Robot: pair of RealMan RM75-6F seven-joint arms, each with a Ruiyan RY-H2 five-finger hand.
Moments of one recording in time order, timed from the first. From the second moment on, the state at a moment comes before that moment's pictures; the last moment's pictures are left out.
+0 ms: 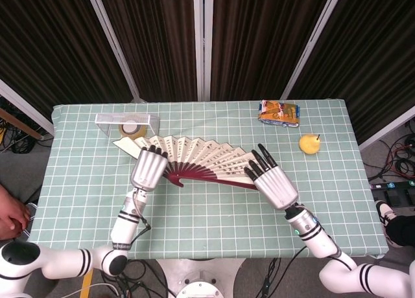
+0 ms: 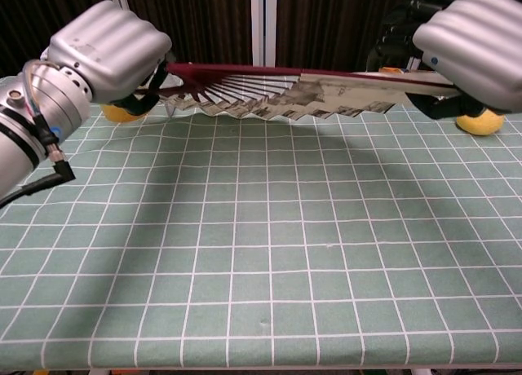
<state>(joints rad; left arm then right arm) -0.79 -1.78 -0.13 -1.45 1.09 1.40 1.10 0.59 -1.50 0.03 -1.44 -1.63 1.36 -0.53</state>
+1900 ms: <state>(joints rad) -0.27 -1.27 -0.06 -1.63 1.20 1.48 0.22 0.22 -1.09 -0.01 -1.56 -1.49 1.43 0.18</state>
